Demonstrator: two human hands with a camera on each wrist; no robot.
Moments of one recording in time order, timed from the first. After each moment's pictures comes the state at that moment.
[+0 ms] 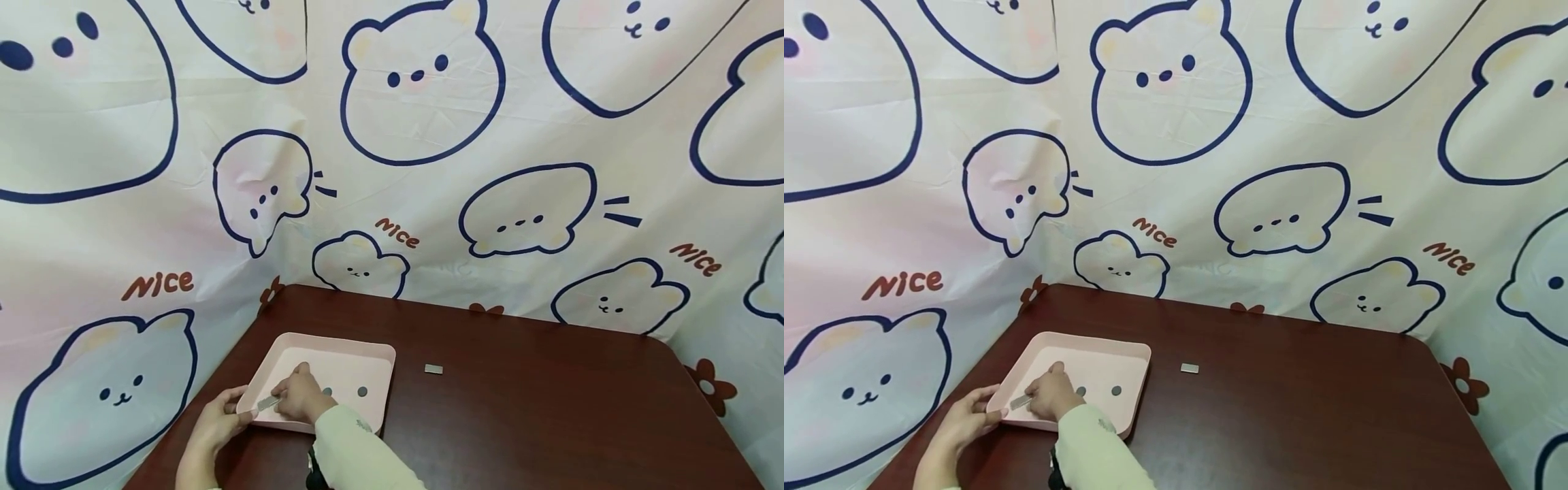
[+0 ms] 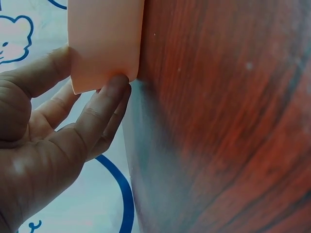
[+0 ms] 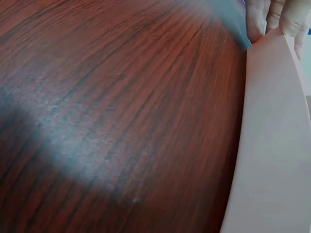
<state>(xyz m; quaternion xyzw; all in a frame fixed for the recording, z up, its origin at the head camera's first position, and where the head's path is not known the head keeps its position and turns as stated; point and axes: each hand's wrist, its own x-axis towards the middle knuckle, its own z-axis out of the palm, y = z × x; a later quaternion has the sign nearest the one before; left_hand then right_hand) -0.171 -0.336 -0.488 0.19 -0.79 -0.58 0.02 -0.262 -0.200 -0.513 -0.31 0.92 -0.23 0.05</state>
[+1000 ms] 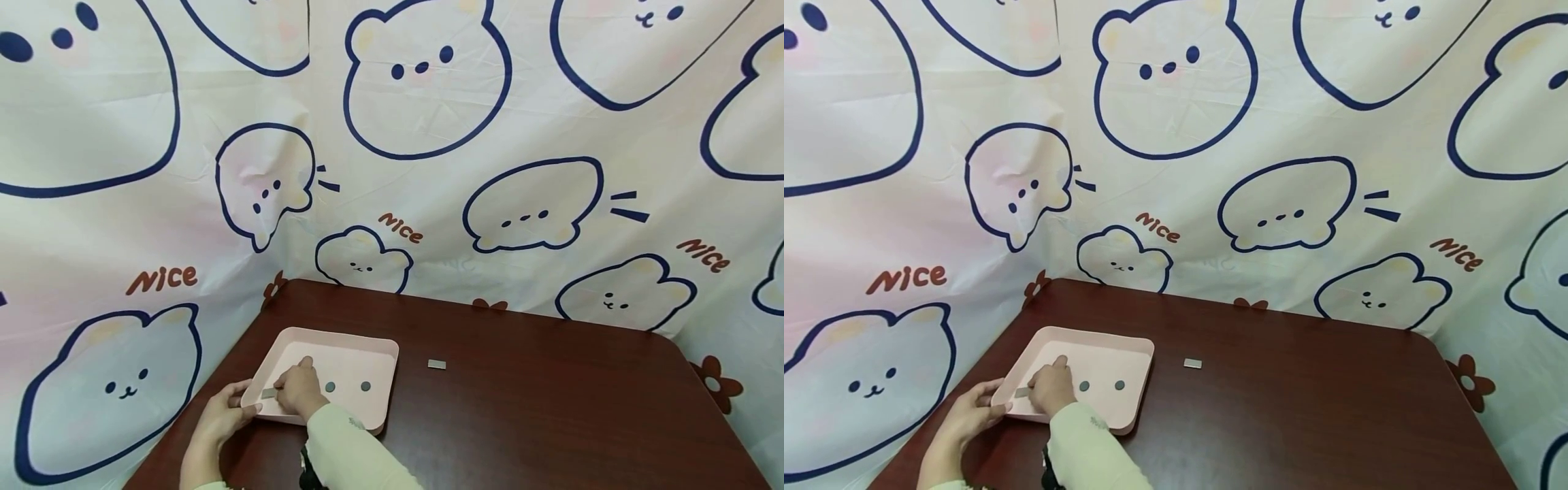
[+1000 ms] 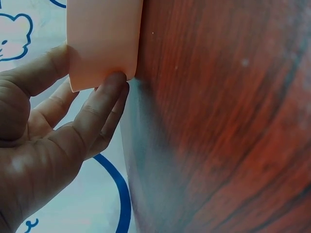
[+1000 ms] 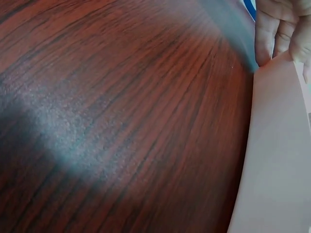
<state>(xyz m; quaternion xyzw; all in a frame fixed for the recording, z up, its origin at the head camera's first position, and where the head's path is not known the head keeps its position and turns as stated) -0.170 -0.336 -0.489 0.18 -0.79 -0.58 0.02 -0.251 -0.216 -0.508 -0.22 0.95 -0.24 0.02</state>
